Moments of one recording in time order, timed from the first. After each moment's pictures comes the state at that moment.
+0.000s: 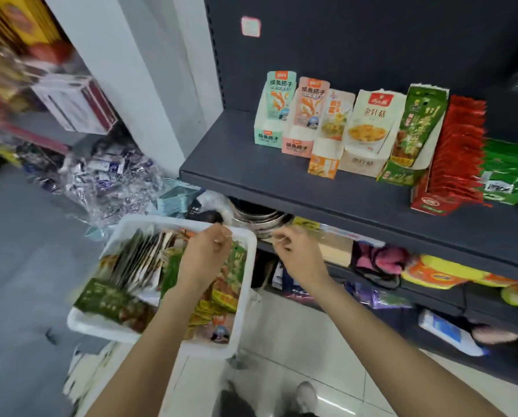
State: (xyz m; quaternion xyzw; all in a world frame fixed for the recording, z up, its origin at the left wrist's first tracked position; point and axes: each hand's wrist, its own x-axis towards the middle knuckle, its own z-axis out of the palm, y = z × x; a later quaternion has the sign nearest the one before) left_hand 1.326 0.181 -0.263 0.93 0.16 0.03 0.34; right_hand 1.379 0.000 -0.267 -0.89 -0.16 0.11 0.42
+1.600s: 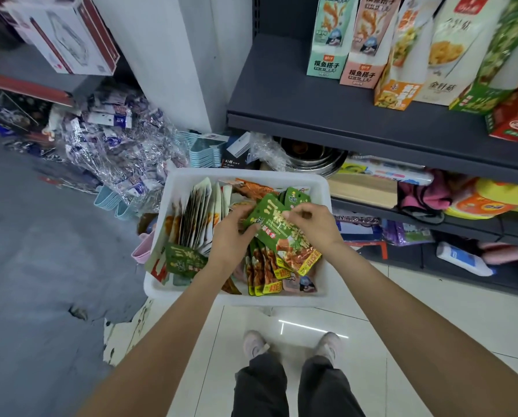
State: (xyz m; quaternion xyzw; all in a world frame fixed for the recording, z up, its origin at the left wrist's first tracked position) left_hand 1.268 0.320 -0.340 0.86 0.11 -0.04 0.50; right_hand 1.315 0.152 -0.328 -0.85 0.04 0.20 0.49
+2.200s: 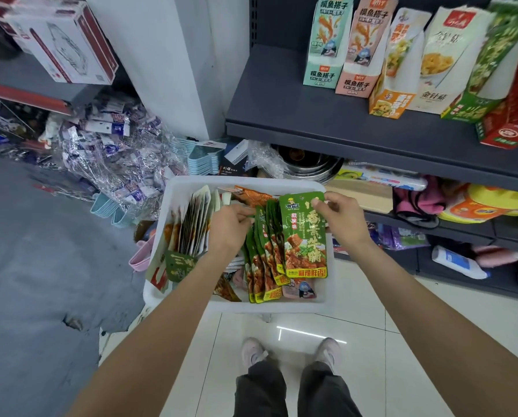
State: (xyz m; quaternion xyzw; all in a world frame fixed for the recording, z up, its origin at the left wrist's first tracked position) left_hand 1.294 0.324 -0.321 0.88 0.17 -0.05 0.43; right_hand 1.330 0.120 -0.309 -0.87 0.04 0.09 0.48
